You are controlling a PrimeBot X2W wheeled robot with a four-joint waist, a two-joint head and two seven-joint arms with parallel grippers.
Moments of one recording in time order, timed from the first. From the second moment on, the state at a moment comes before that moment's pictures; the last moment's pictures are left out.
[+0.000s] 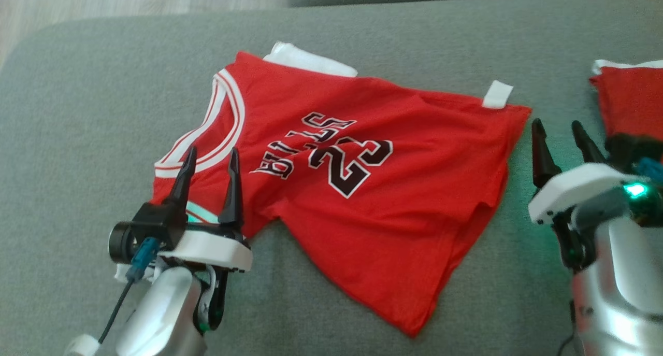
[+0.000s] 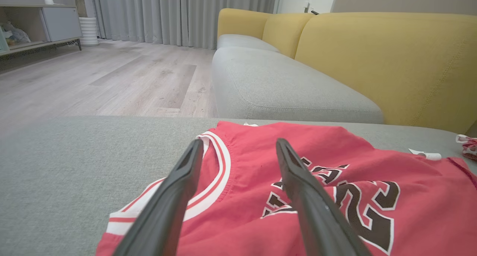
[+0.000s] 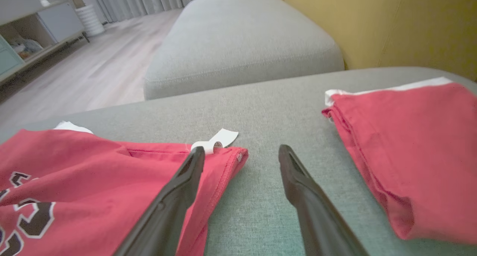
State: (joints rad) left arm -0.33 0.17 -0.42 0.38 -0.44 0.10 -0.25; right arm -0.36 -0.06 -0.14 0.43 0.12 0.13 0.09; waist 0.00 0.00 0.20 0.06
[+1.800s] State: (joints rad) left arm -0.42 0.07 -0.33 0.42 -0.35 0.02 -0.25; right arm -0.94 -0.29 0.07 1.00 0.12 0.13 -0.24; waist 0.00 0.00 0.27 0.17
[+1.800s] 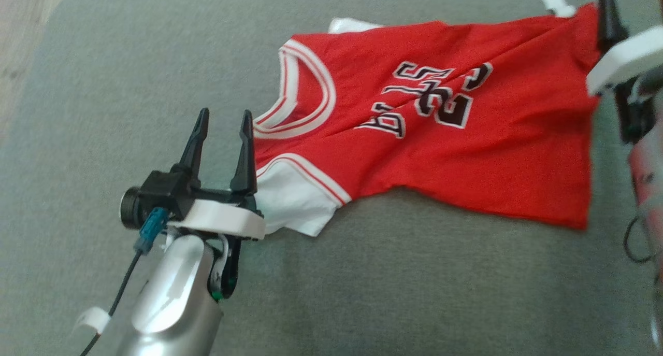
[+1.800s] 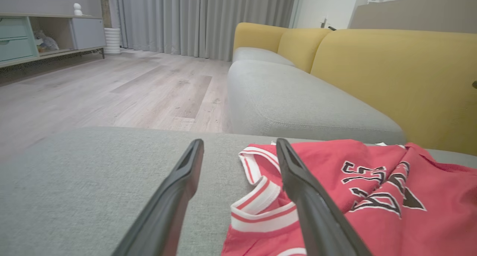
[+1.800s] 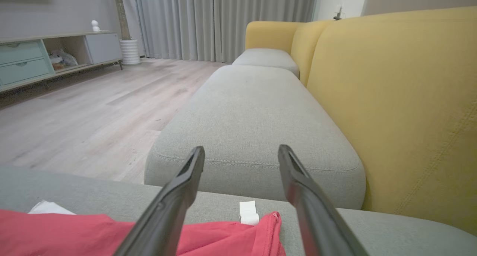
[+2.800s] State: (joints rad) left arm -0.41 0.17 -0.27 0.64 -0.30 0.03 -0.11; right arm -0.13 -0.05 0.06 0.25 0.24 0.13 -0.24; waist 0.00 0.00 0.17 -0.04
